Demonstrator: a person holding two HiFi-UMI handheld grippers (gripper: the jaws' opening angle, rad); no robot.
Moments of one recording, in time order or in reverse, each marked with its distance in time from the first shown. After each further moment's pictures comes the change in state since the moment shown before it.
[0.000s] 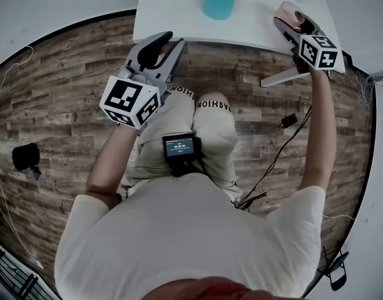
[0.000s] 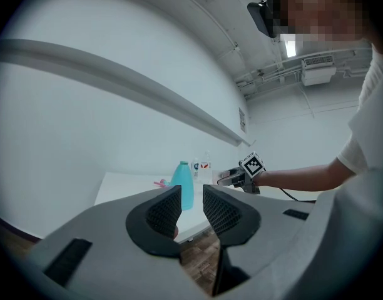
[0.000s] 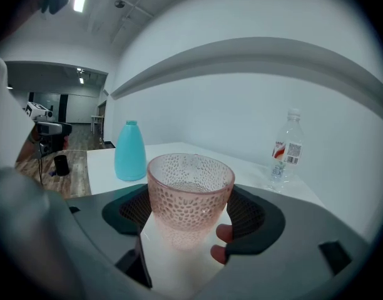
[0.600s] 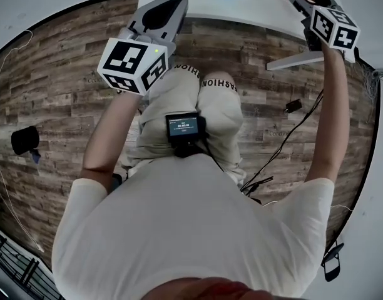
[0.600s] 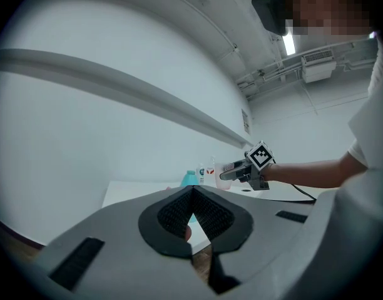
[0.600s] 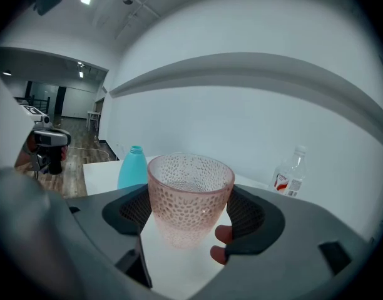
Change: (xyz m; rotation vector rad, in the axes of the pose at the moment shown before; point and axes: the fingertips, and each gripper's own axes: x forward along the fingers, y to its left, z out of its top) left arm 0.013 0.016 0.019 0.021 -0.028 0.046; right arm 0.000 0.026 0.063 -0.050 -0.008 -0.056
